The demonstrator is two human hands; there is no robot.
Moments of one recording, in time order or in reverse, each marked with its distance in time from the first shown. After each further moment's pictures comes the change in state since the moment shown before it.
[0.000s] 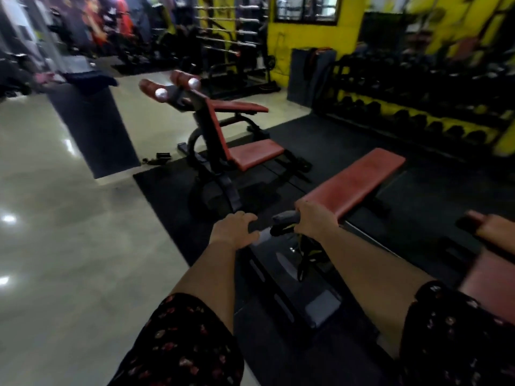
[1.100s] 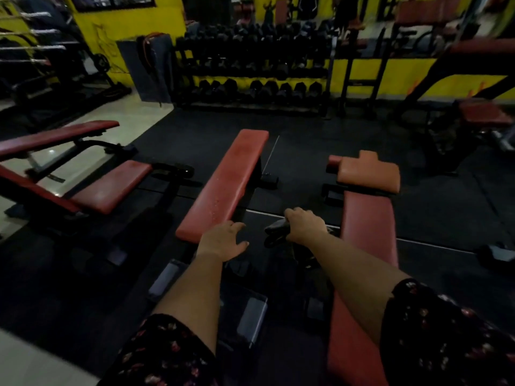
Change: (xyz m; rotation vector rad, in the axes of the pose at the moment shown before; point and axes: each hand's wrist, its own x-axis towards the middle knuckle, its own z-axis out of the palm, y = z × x) left_hand 0.210 0.326 0.080 0.198 -0.167 0.519; right_hand -0.009 0.354 -0.028 0.041 -0.071 0.535
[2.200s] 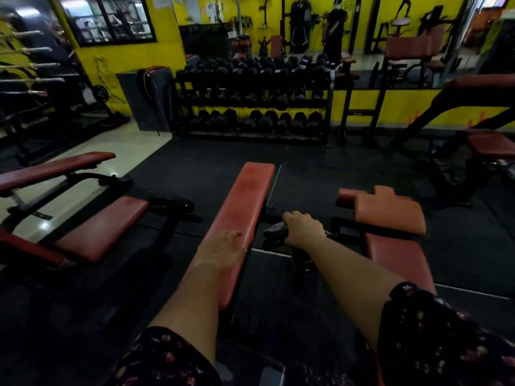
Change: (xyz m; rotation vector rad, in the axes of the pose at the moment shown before) left_hand 0.177 -0.108 -0.050 -0.105 0.067 -0.076; right_hand 0.189 -0.051 -0.063 -0.001 0.114 0.004
